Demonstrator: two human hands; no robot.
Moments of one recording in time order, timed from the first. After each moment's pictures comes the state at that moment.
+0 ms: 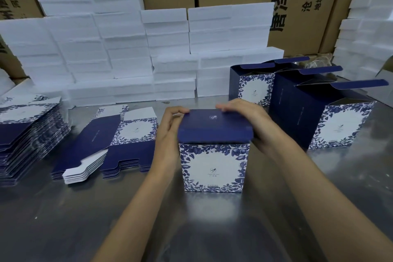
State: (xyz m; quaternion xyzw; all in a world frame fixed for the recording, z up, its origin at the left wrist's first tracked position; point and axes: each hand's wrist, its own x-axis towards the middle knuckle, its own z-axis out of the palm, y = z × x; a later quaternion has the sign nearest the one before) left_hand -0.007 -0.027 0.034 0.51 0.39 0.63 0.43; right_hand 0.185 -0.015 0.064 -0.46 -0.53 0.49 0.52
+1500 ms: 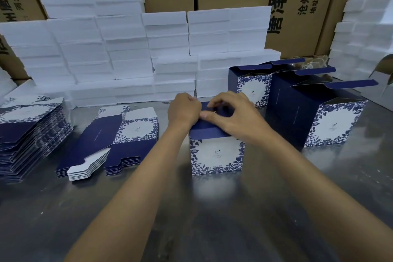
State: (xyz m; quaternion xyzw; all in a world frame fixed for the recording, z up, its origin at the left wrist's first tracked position) left_hand 0.021 0.027 0.088 0.61 0.65 0.40 0.22; right_hand 0.162 -0.027 0.078 -0.53 -0.73 0.14 0.41
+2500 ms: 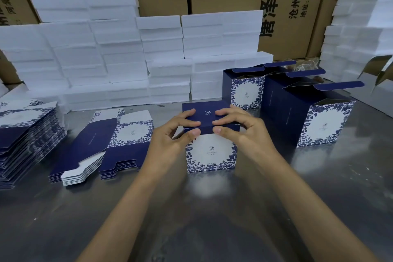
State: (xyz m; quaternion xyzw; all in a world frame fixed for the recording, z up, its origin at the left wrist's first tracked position) left_hand -0.020 -0.038 0.038 0.65 0.35 0.55 0.40; right_hand 0.177 -0.055 0.046 -0.43 -0.64 0.27 0.58
